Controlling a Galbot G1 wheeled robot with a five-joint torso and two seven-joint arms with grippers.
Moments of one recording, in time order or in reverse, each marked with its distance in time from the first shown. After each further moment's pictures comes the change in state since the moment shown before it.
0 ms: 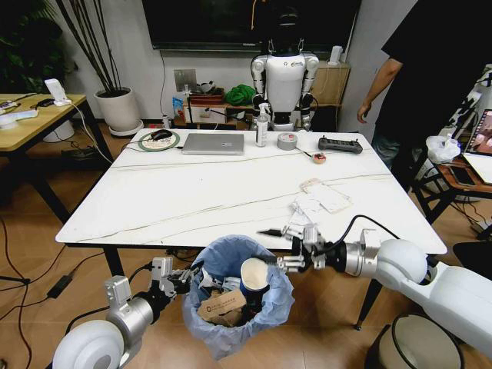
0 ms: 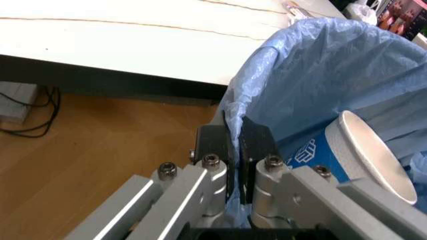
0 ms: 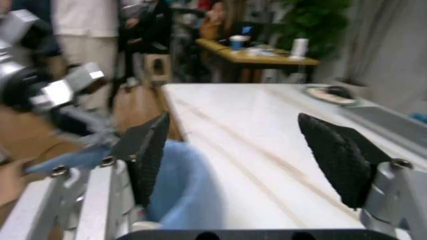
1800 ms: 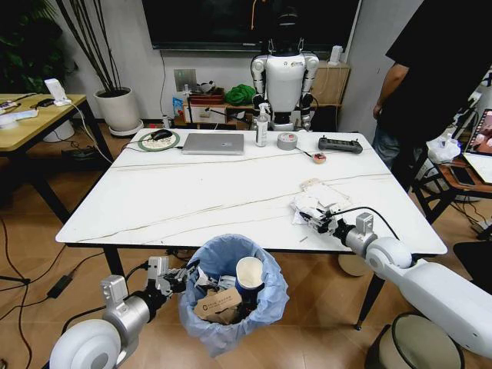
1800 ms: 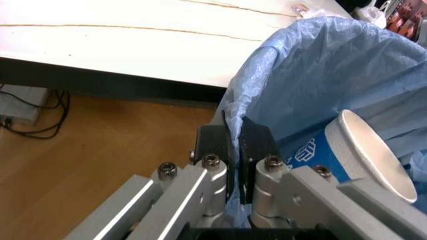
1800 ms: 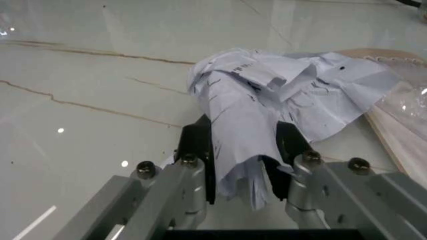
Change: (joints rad) left arm 0.000 0.000 -0.018 0.019 0.003 -0.005 0.006; right arm 0.086 0.158 -0.072 -0.428 0.056 -0.181 0.399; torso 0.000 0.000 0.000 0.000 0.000
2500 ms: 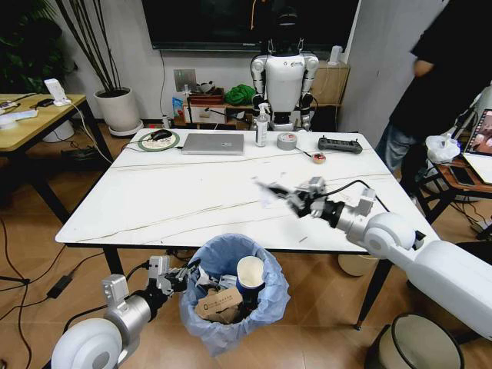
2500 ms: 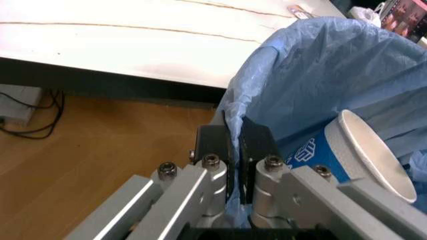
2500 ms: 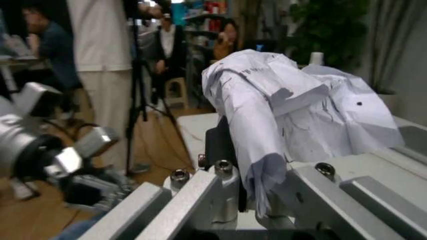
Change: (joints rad) left arm -0.008 -0.002 0.011 -0.001 -0.003 0.000 -0.001; right arm 0.159 -0.093 -0.092 0.375 0.114 0.118 -0.320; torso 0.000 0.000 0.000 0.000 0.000
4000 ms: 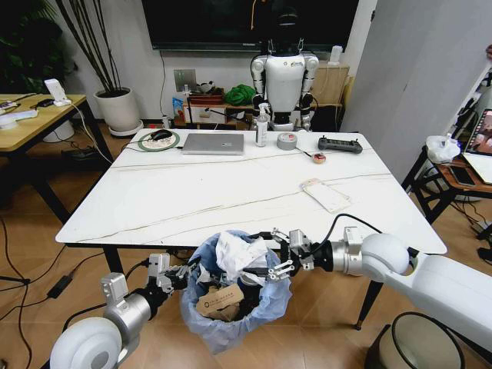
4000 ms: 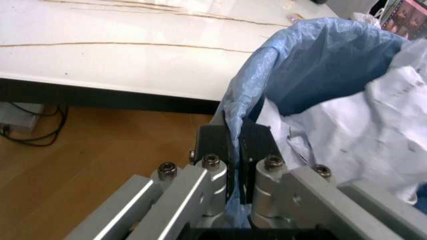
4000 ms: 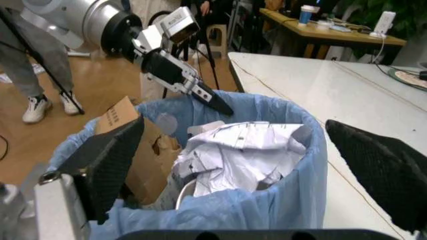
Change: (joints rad) left arm -0.015 0.003 -0.008 -0.010 -0.007 0.002 -0.013; right arm -0.064 -0.108 -0.072 0.050 -0.202 0.057 -0.197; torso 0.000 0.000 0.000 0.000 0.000
